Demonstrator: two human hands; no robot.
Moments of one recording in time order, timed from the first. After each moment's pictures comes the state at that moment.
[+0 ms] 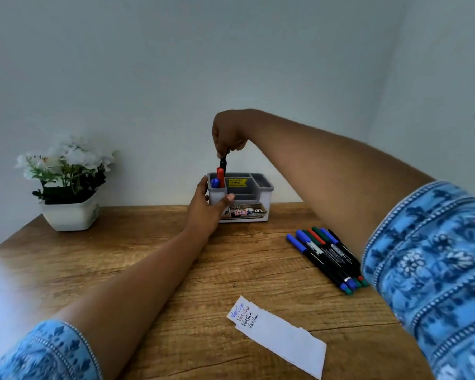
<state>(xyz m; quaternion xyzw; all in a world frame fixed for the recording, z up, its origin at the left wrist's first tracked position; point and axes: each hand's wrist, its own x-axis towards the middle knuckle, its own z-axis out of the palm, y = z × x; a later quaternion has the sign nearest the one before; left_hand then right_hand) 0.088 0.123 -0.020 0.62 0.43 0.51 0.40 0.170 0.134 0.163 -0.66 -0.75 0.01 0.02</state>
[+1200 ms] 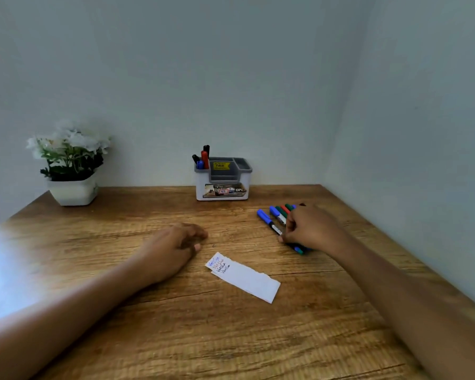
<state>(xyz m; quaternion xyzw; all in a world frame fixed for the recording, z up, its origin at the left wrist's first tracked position) 0.011 -0.025 -0.022 0.85 0.47 0.15 0.17 0.276 -0.072 0.014 -0.78 -0.63 -0.01 0.04</state>
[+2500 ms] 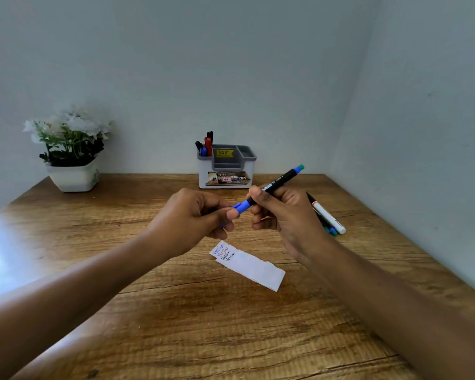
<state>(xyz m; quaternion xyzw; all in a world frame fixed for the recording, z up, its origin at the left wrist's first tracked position) 0.031 -0.060 0.018 0.77 0.36 0.34 0.40 0.204 -0.102 0.015 -0.46 -0.51 0.40 0.60</state>
